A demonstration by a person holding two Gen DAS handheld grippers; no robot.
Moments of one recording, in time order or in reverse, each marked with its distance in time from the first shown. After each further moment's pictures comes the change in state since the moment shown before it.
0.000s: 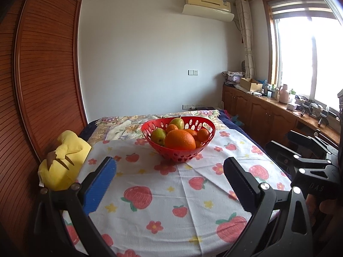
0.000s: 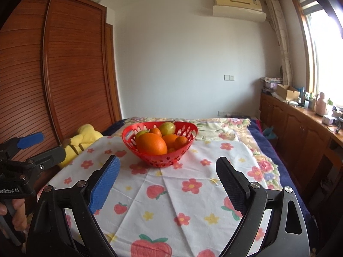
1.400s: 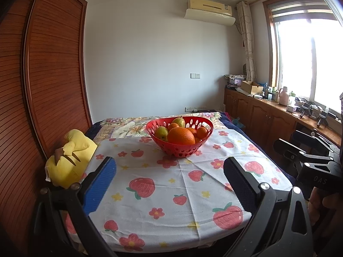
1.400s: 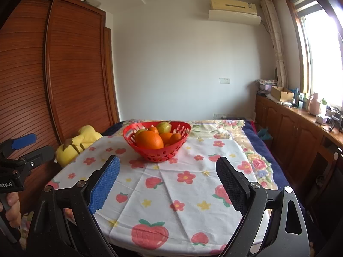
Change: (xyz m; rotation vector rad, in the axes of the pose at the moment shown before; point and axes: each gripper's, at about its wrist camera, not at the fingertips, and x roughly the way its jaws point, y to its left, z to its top) left arm -0.039 -0.002 -0.015 -0.007 -0.023 0.021; right arm -0.039 0.000 -0.010 0.000 -0.019 -0.023
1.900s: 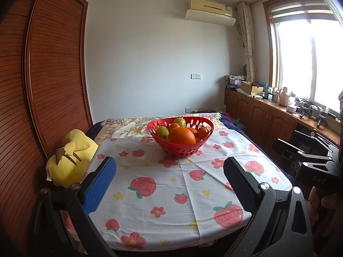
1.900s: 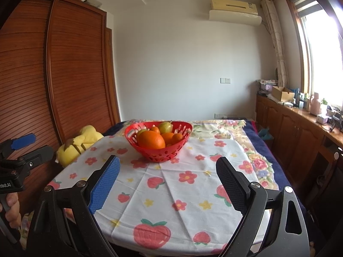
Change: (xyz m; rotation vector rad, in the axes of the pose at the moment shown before) left arm -0.006 0.000 -0.002 -0.003 -0.004 0.000; right arm 0.000 0.002 0.000 0.002 0.000 0.002
